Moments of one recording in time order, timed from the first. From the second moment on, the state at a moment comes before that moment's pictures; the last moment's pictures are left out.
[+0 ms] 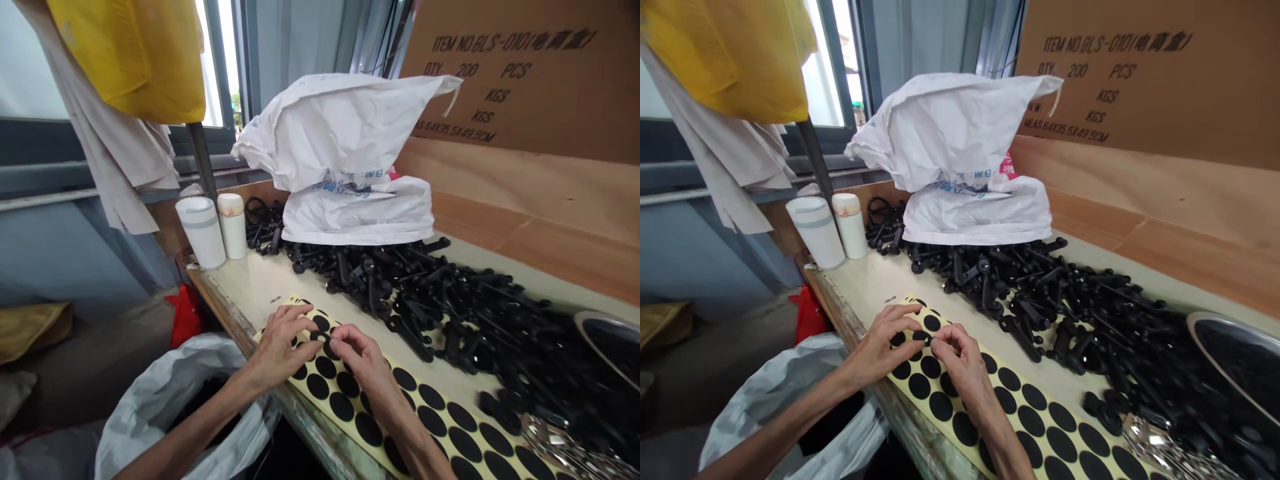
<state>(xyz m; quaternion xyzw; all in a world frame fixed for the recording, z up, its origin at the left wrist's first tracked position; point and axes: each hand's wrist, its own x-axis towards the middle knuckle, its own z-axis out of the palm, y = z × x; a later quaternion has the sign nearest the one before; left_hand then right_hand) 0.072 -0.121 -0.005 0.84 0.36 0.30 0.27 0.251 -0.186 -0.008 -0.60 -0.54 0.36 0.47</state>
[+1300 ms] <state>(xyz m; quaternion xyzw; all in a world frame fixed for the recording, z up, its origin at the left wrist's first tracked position) 0.261 -0.144 0.018 0.97 0.12 0.18 0.13 0.361 -0.295 -0.024 -0.72 -0.38 0.07 0.57</state>
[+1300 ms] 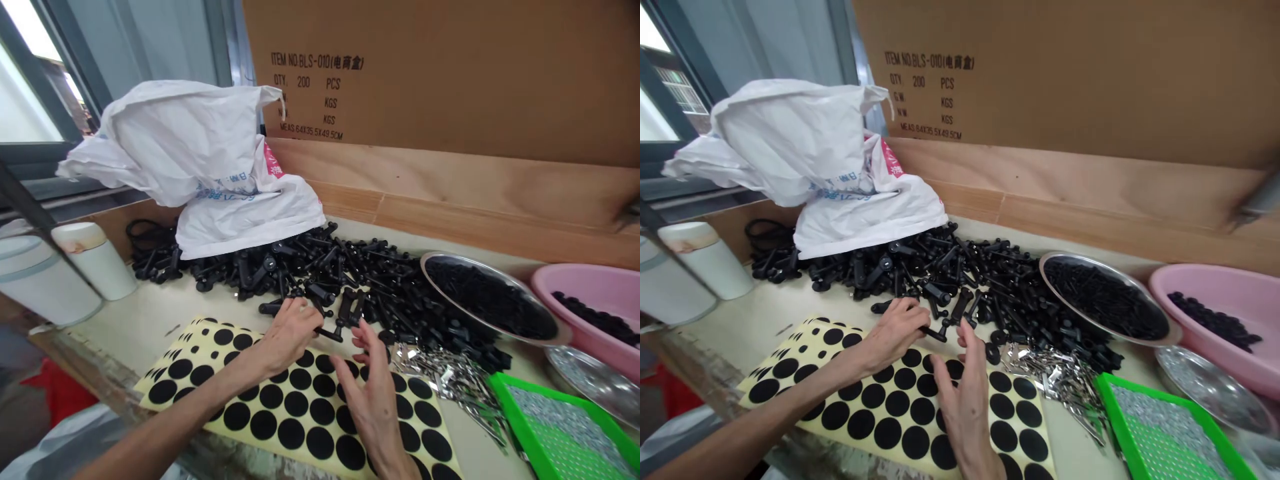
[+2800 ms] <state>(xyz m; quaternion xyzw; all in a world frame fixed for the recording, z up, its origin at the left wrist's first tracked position) 0.212 -0.192 -0.009 0.47 0.35 0.28 0.76 0.323 -0.289 -0.021 -0.66 -0.22 0.43 0.58</state>
